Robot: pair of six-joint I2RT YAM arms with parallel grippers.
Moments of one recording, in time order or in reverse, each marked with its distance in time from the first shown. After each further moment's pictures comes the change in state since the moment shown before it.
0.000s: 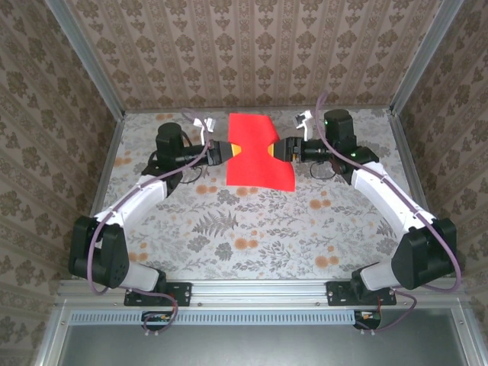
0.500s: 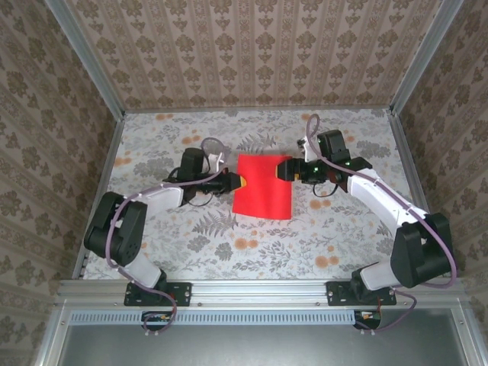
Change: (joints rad) left arm -0.064 0.199 -0.167 -0.074 -0.138 0.013; right arm -0.001 0.020 -0.144 -0.156 0.227 -0.042
